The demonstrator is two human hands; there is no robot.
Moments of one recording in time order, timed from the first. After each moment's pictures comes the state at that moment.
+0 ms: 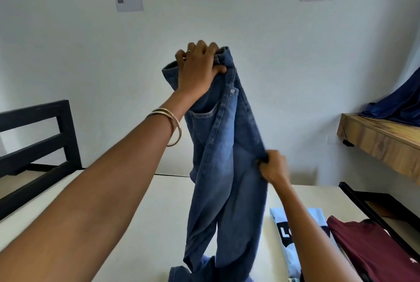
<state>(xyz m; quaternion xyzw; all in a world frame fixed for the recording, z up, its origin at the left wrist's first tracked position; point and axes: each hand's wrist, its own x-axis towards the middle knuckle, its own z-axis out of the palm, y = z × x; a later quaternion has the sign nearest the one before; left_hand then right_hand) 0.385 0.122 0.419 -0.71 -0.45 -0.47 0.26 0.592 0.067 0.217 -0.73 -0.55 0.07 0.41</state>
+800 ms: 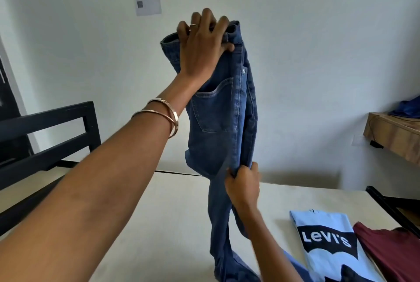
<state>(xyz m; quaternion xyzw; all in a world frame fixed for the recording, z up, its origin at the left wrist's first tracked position) 0.347 0.115 0.455 -0.64 -0.40 -0.49 0.44 0.456 0.052 0.189 -0.69 -0.55 0.12 0.46</state>
